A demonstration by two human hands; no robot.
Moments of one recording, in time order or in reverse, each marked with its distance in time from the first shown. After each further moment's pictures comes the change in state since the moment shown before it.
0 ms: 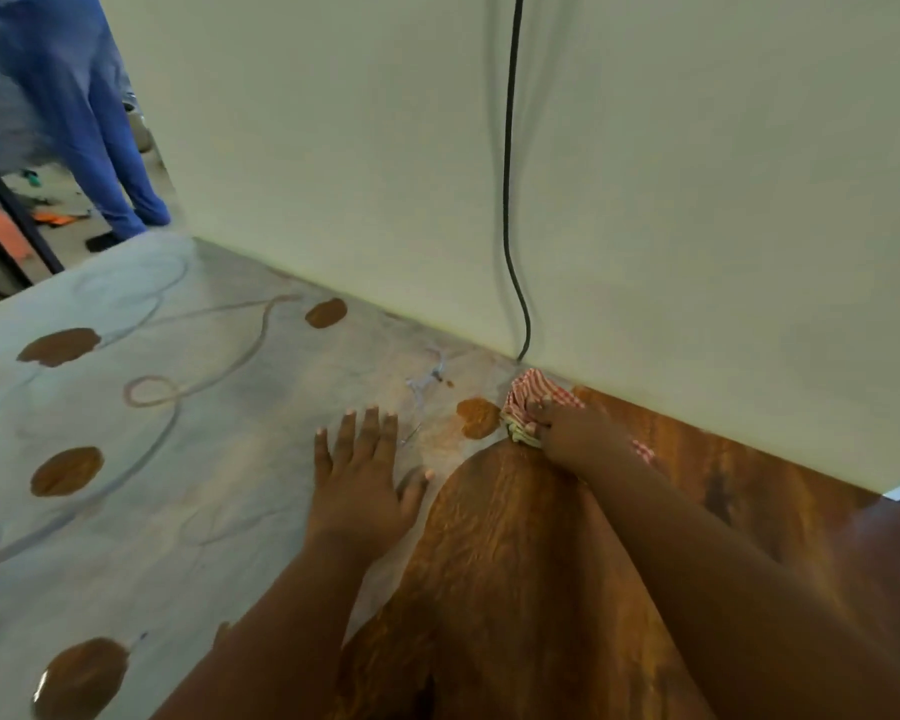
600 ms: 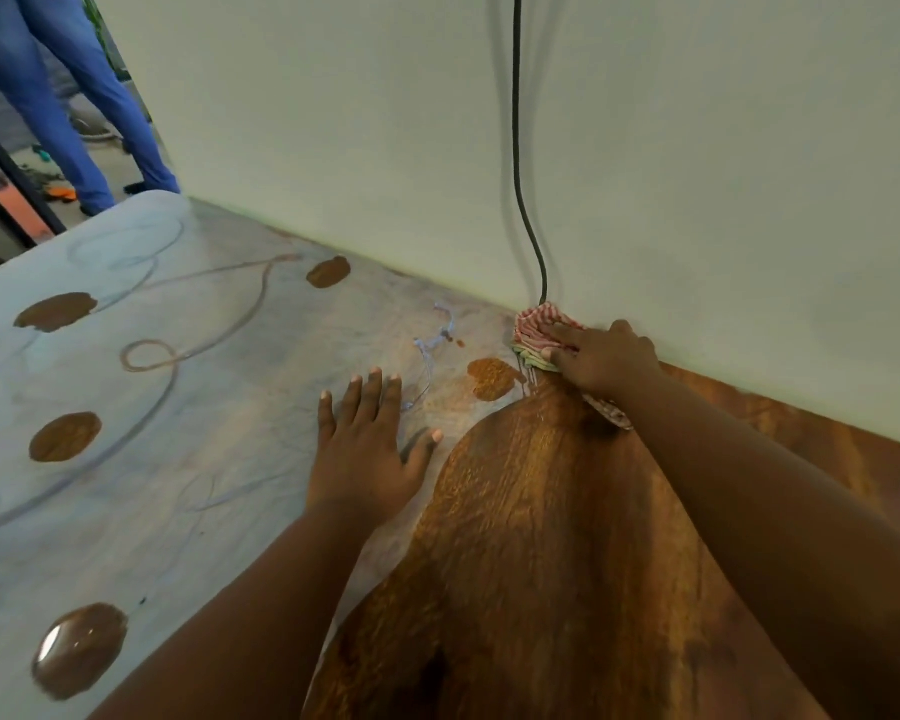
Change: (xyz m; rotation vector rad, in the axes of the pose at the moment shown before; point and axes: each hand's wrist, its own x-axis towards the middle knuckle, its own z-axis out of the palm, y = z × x) left_hand 0.001 -0.002 0.005 -0.042 0.001 -0.037; right_hand 0.032 0.020 -0.015 0.023 0.111 0.031
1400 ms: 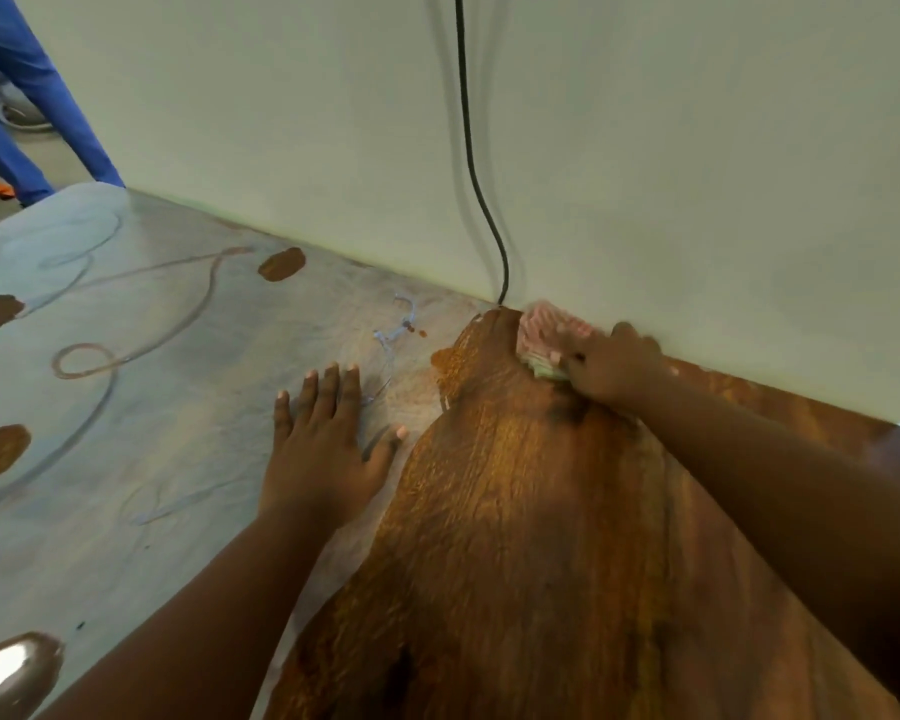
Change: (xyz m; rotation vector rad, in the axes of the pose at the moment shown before) left_hand 0.002 0.001 -0.001 0.001 -0.052 0.002; right_hand -0.029 0.038 0.007 -0.024 0.008 0.059
